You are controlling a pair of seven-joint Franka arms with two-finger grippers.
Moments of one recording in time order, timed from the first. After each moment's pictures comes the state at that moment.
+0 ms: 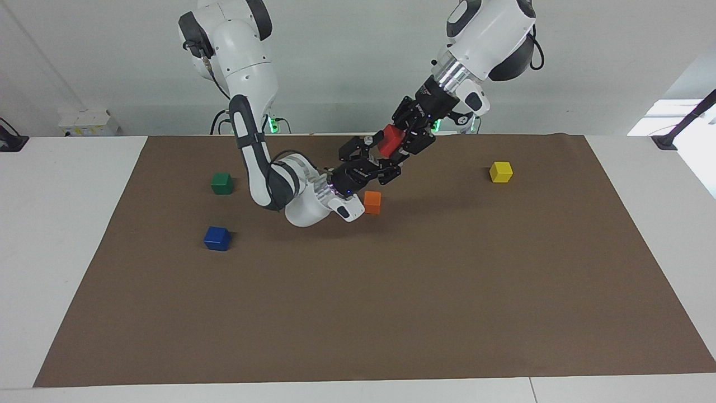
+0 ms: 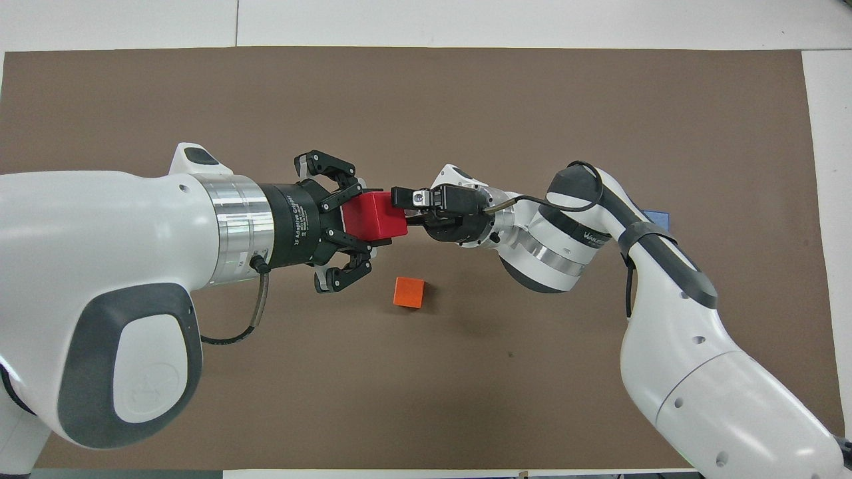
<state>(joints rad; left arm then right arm) -0.09 -0.12 -0.40 -1.88 -0.62 2.15 -1.85 0.30 0.55 0.14 -1.85 2.33 1.24 -0.90</state>
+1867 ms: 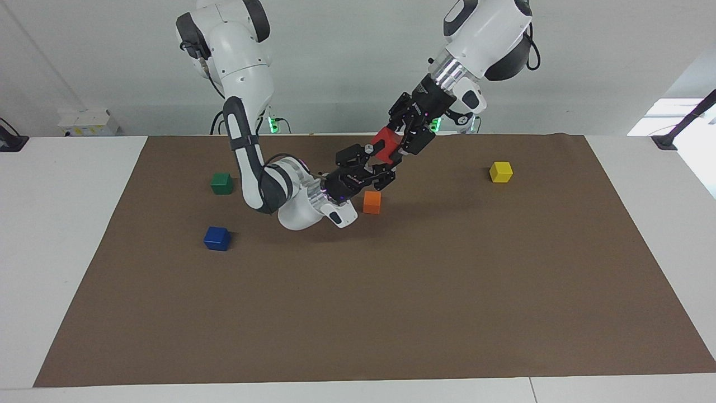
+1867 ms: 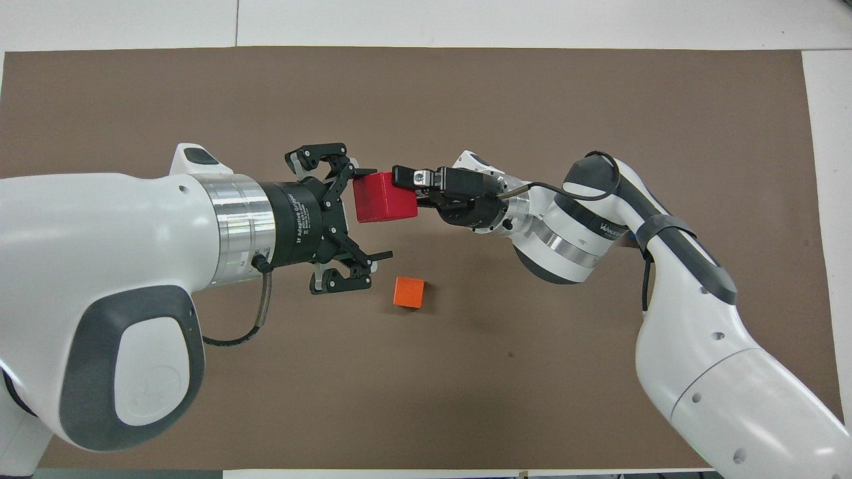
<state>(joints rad) -0.09 -0.12 -0.39 -1.88 -0.63 2.17 -1.87 0.26 0.54 0.14 -1.83 2.30 1.33 -0.91</state>
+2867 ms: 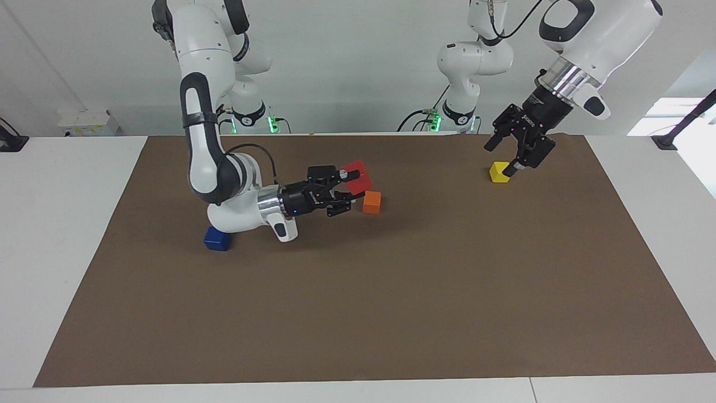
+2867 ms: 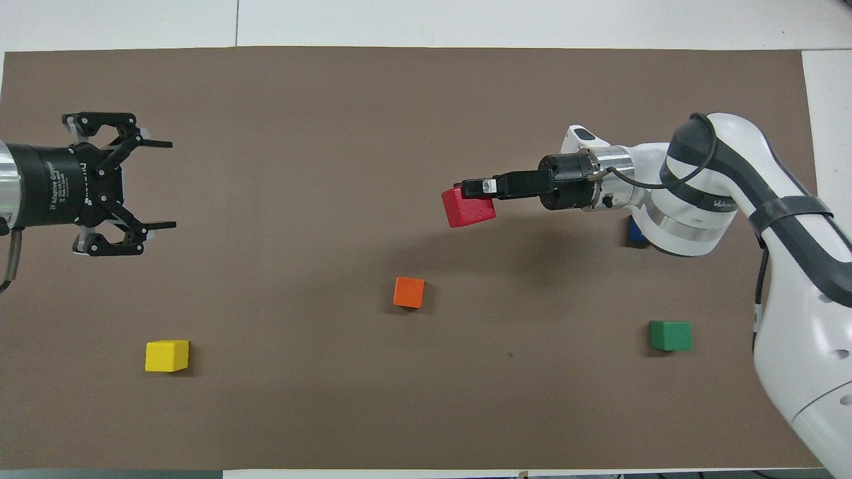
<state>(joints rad) -0.04 -0.12 -0.03 -1.87 -0.43 1.94 -1.32 0.00 0.42 0.13 -1.85 1.61 1.54 -0.88</state>
